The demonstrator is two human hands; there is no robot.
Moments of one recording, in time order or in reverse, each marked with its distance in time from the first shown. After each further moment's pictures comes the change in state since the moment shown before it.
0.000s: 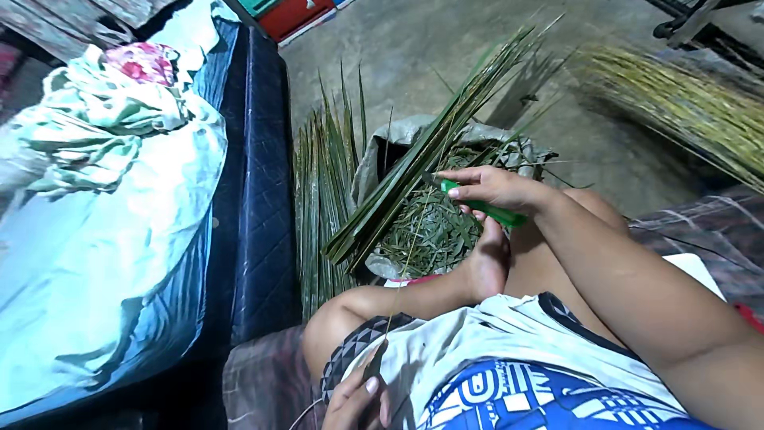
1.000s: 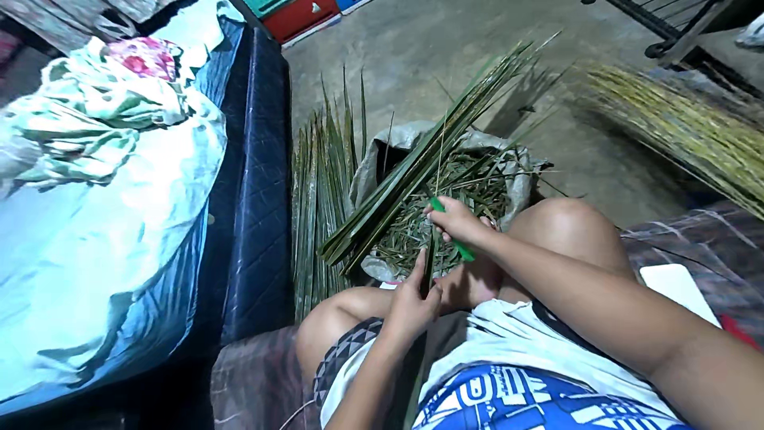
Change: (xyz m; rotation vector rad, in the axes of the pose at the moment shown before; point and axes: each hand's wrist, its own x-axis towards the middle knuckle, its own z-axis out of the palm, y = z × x) left_hand 0.156 0.024 0.075 0.763 0.095 -0.168; right_hand 0.035 0.037 0.064 0.011 0.280 0.180
